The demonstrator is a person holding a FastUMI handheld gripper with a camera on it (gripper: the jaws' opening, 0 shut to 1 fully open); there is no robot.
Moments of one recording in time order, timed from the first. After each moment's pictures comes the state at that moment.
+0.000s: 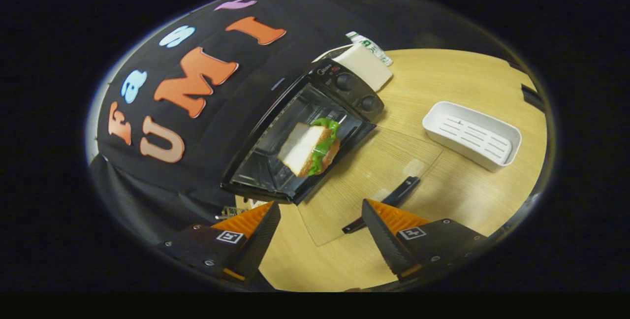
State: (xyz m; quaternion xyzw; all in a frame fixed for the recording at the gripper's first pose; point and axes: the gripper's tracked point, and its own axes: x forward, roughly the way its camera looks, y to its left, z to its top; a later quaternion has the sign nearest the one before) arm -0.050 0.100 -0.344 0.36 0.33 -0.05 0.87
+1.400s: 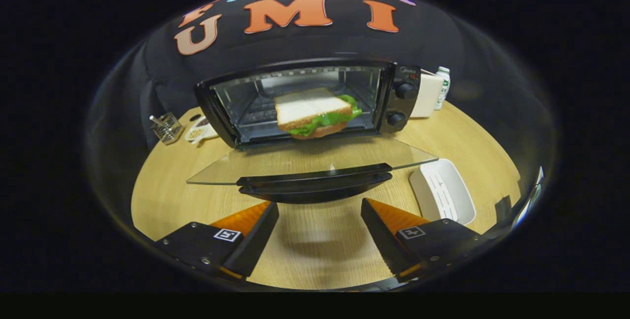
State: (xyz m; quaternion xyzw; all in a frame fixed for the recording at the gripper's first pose) arm -0.042 0.075 -0.382 0.01 0.37 -0.01 0.93
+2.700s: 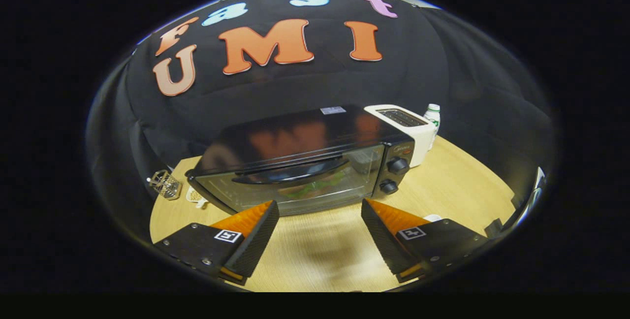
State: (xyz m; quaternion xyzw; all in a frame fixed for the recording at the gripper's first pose) arm 0.047 0.069 -0.278 0.04 0.27 -0.04 0.96
